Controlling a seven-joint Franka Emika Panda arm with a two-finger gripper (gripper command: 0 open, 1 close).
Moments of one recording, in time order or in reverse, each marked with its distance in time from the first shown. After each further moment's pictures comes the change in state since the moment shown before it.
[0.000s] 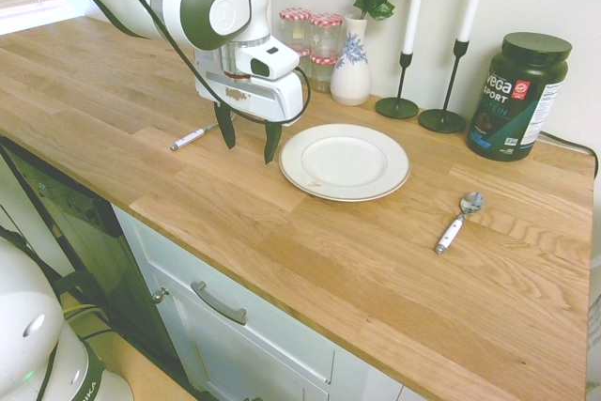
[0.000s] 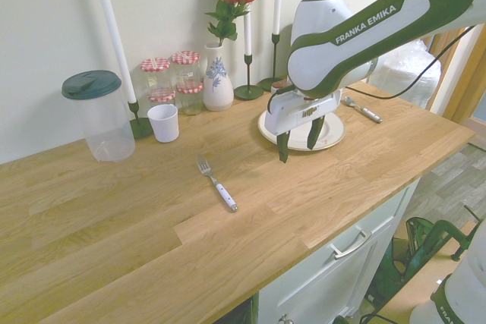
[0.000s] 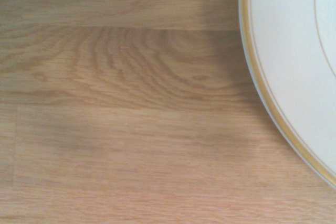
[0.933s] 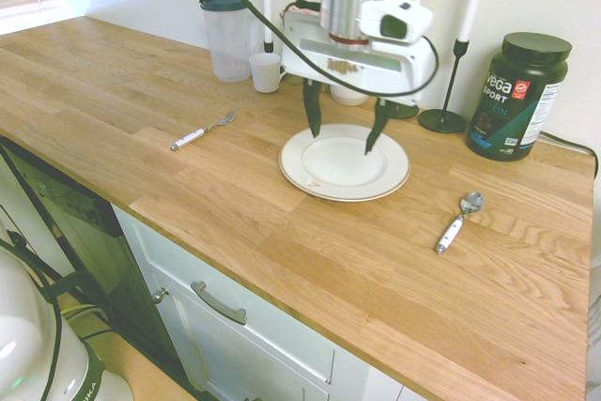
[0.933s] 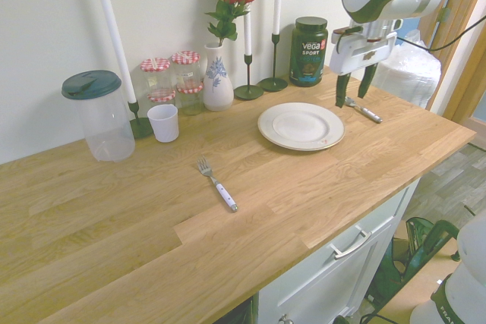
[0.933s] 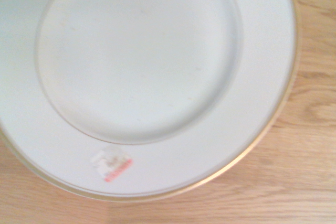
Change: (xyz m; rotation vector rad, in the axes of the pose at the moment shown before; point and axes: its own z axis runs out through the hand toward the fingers) arm 0.154 0.149 -0.078 -0.006 -0.007 -0.008
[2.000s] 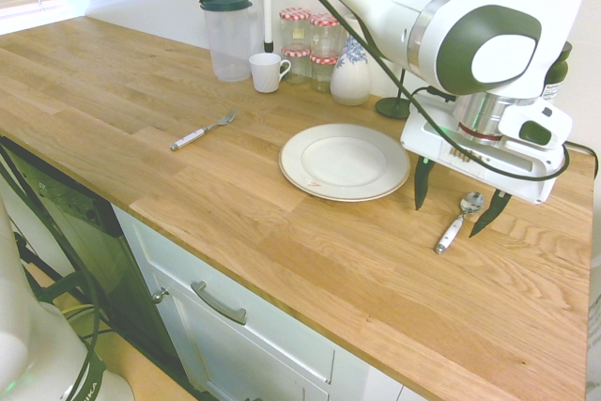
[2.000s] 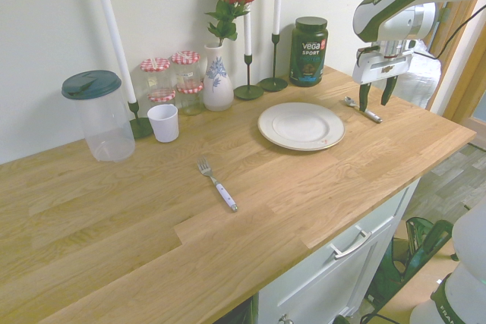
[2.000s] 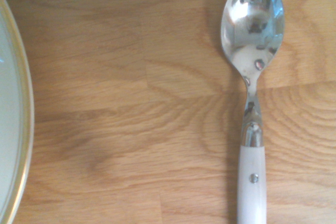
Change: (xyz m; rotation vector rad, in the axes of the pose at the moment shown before) arm 0.132 0.071 0.086 -0.045 -0.044 0.170
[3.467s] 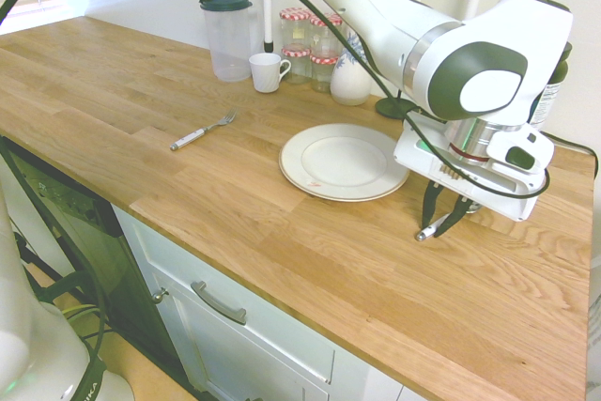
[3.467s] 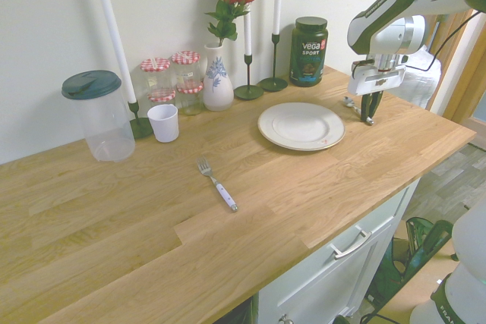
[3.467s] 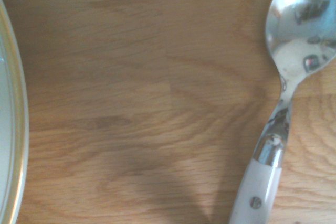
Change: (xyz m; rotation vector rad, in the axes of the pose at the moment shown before) arm -0.001 -0.008 0.032 0.019 -0.044 -0.020
